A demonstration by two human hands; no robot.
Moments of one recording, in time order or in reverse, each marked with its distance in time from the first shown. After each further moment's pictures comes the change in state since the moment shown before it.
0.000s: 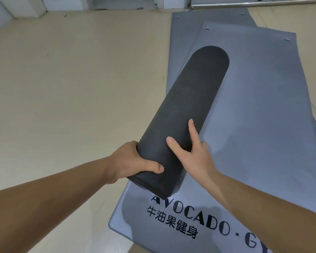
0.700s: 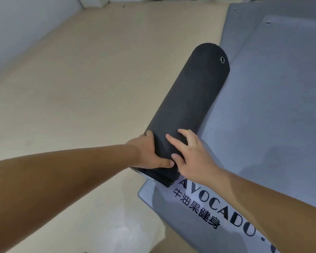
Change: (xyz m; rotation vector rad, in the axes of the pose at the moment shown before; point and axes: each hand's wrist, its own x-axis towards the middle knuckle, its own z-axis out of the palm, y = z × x) left_hand -0.035 -0.053 -0.019 0.515 0.165 -0.129; right_hand -0.015 0.009 0.076 -0.623 -0.366 -0.609
